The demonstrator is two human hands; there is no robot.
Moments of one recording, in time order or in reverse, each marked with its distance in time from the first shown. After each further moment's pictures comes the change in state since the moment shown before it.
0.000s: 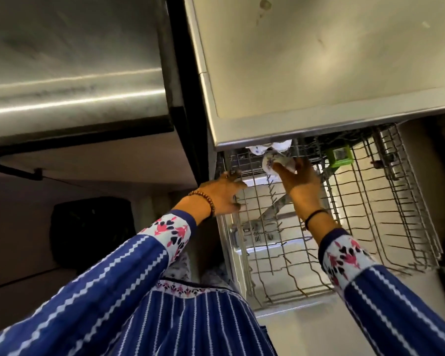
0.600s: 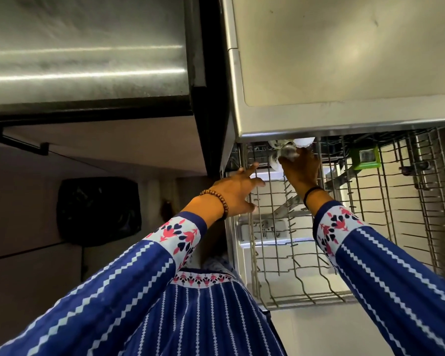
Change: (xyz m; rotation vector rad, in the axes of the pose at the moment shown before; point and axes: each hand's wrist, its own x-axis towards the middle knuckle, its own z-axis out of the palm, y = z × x) left_hand -0.001 -0.002 0.011 -0.177 0.032 -0.006; right_hand 0.051 0.015 0.054 -0.342 -0.065 -0.068
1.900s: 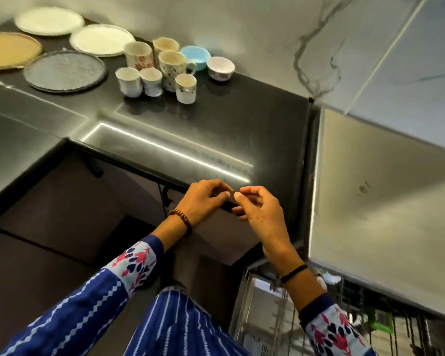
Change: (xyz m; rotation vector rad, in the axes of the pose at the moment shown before) left_hand -0.243 -0.094 -0.159 -0.571 1.042 -0.154; right_hand -0.220 -0.309 -0.032 0.486 -0.498 -0.545
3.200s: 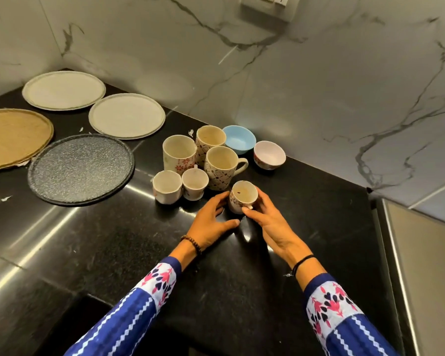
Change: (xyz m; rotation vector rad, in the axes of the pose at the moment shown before) left_hand 0.261 -0.136 -0.175 -0.406 0.015 -0.095; right_hand 0.329 -0.084 0.157 0.197 -0.284 0.059
